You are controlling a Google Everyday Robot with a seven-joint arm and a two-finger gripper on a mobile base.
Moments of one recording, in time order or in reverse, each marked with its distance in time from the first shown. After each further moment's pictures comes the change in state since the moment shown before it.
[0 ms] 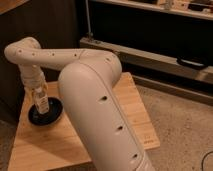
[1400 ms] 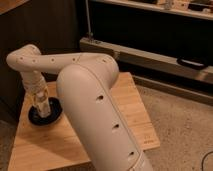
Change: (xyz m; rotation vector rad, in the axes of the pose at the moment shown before) arm 0.002 0.003 0.031 0.013 0.025 -0.060
